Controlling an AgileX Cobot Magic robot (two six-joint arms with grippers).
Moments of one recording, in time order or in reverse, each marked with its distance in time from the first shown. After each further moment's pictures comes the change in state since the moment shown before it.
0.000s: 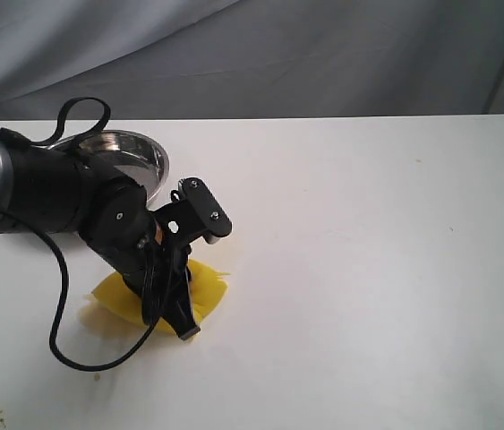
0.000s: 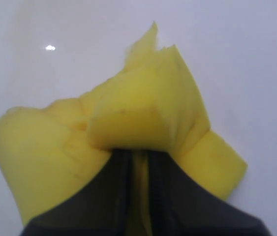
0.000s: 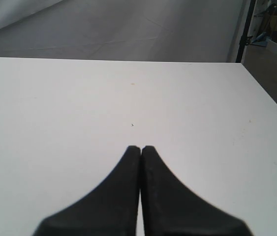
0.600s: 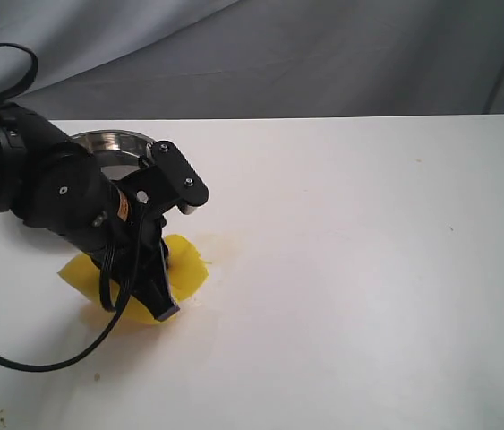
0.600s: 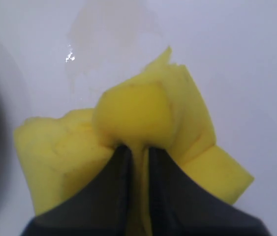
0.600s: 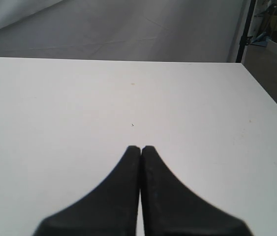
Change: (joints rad) left arm 0.000 -0.202 0.027 0.082 0.086 -0.092; right arm 0.000 0.000 0.000 0.000 0.000 0.000
